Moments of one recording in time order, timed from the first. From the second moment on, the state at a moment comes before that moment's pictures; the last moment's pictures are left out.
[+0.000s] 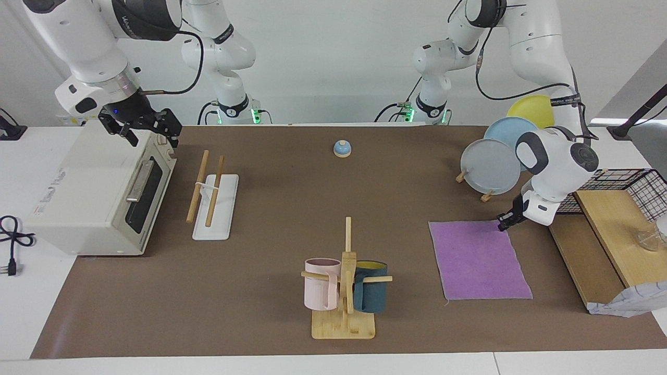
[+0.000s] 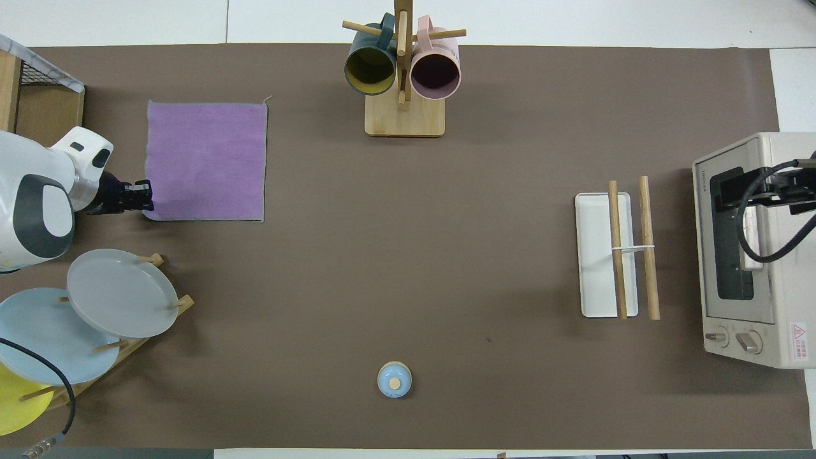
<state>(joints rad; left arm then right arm) 0.16 0.34 -0.06 -1.96 -0.09 2.28 -0.05 0.01 -0.02 -0.06 -1.62 -0.01 1.54 0.01</state>
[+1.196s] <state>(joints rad) -0.39 0.28 -0.09 -1.96 0.48 2.10 -0.31 0.19 -0.03 -0.04 -1.75 0.43 1.82 0.77</state>
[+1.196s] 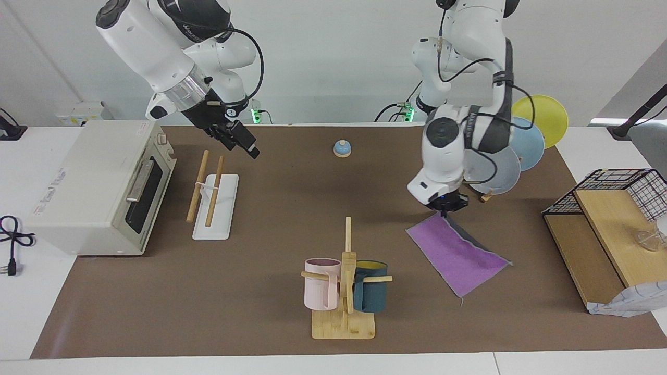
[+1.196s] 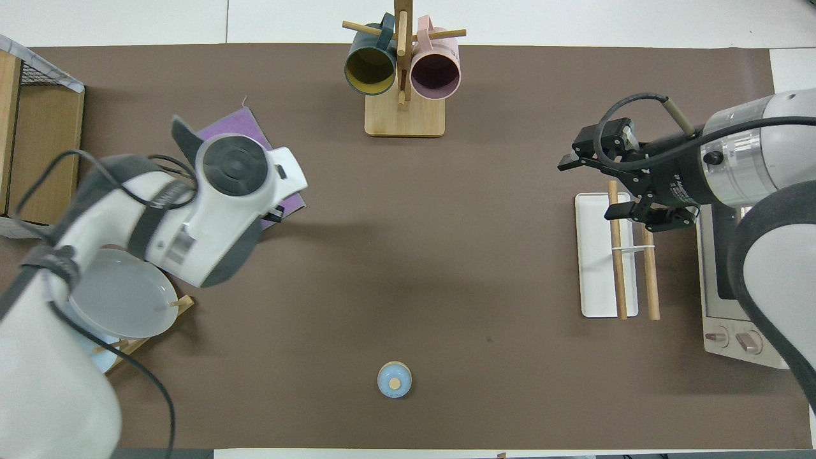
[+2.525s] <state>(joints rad) -0.21 0.27 -0.07 -1.89 0.09 2.15 -0.19 0.35 -0.05 -0.04 -1.84 0.58 2.07 1.20</state>
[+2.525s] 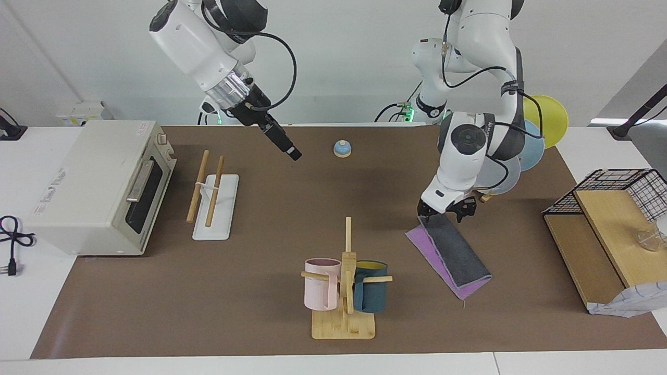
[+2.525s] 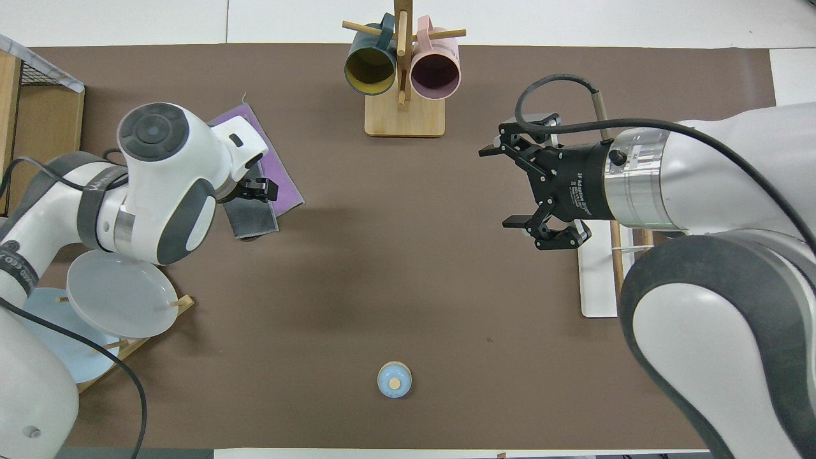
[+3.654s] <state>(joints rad) -0.06 0.28 -0.07 -2.07 -0.42 2.34 0.08 0.52 -0.07 -0.03 -1.95 0.58 2.35 1.45</state>
